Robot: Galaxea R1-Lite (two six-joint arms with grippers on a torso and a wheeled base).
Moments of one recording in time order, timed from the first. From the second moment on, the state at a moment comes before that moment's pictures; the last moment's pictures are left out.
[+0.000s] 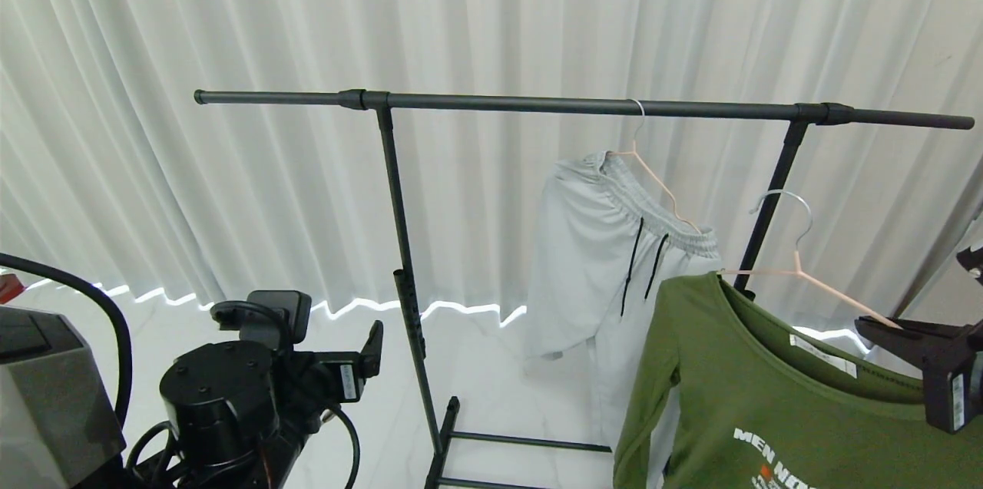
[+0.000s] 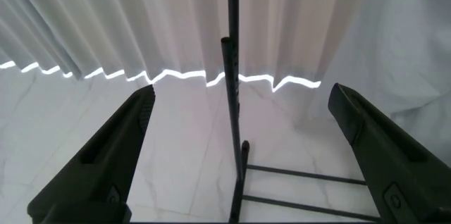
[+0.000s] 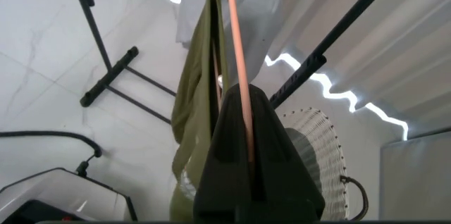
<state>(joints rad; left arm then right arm) -0.48 1.90 -0.11 -1.56 0.53 0.00 0.30 1.06 -0.53 -0.17 0.06 -0.19</state>
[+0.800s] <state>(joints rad) -0.49 1.89 -0.09 -1.56 0.53 0.00 0.30 1.05 -0.51 -0.17 0.06 -0.19</state>
